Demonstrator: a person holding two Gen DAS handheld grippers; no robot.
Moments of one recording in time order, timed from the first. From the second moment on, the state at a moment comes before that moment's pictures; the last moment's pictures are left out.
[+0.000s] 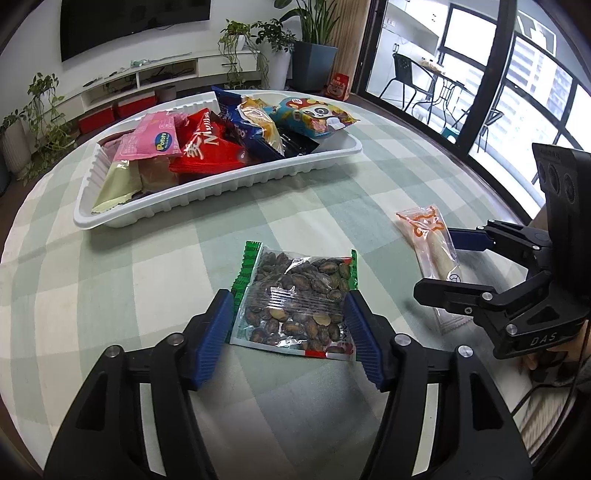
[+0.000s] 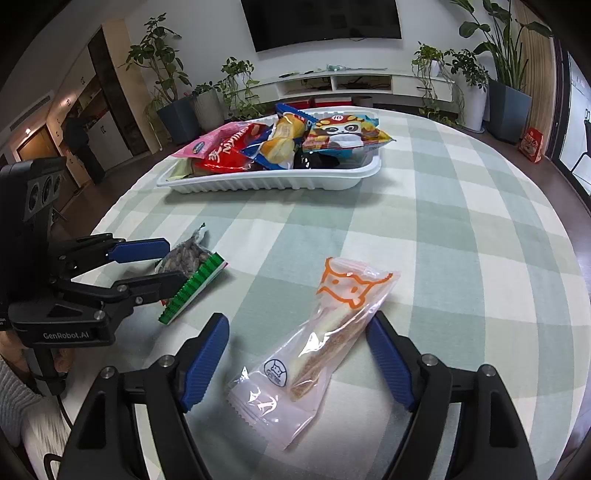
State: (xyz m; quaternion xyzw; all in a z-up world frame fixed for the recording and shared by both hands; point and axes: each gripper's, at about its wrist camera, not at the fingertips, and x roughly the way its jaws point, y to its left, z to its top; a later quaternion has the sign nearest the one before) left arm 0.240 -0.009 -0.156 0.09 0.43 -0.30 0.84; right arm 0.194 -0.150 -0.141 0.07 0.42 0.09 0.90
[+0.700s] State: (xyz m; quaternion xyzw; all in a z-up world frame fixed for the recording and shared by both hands) left arm 0.249 -0.006 -0.154 0.03 0.44 -0.32 0.84; right arm 0.196 -0.148 -0.143 0.07 0.42 0.10 0.90
